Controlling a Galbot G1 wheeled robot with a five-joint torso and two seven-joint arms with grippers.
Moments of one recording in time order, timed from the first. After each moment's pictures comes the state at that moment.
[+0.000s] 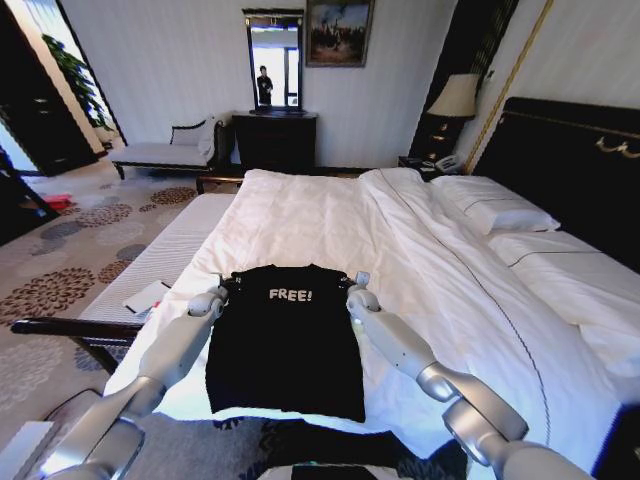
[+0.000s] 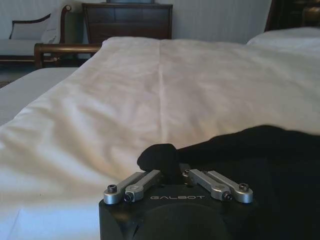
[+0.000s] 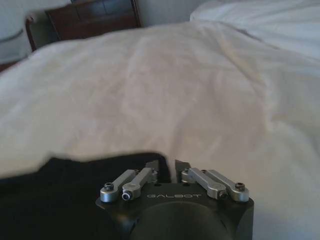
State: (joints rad) left arm 0.55 -1.06 -0.05 -1.10 -0.67 0.24 0.00; right arm -0.47 1.26 -0.16 1.09 0.97 -0.20 0.48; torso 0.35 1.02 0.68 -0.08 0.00
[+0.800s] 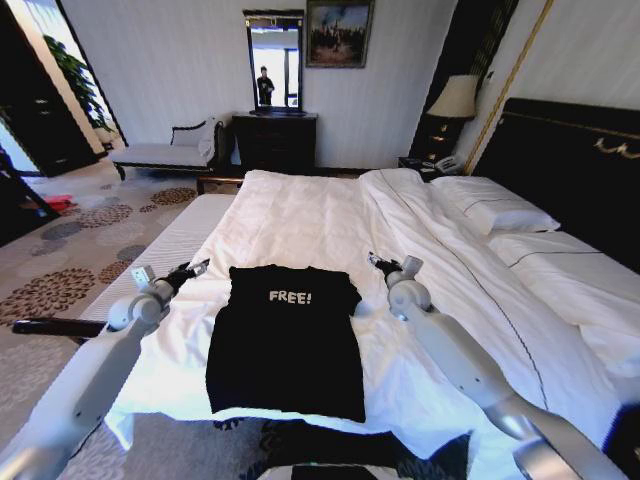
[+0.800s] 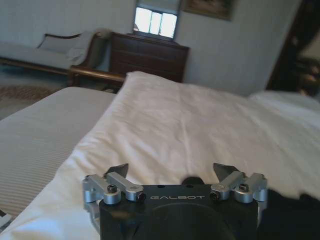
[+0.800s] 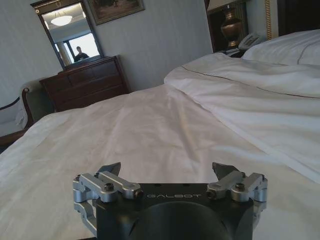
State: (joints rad) left arm 0.97 -0.78 -0.44 -1.64 -0.96 0.37 -0.03; right arm -0.70 0.98 0.09 1.66 1.09 -0.23 0.63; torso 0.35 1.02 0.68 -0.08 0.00
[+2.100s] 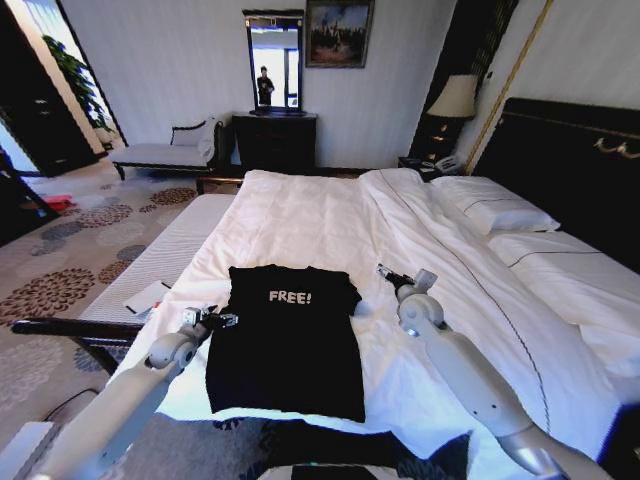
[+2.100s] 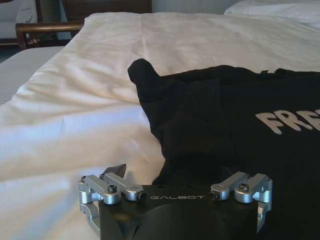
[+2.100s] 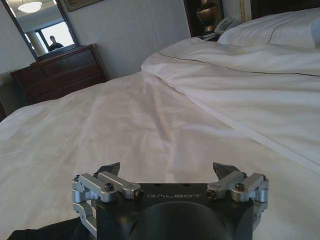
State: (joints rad) left arm 0.95 -0.84 -0.17 -1.52 -0.72 0.33 -0.03; right arm -0.79 0.99 0.17 1.66 1.10 -0.25 0.66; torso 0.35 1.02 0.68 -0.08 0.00
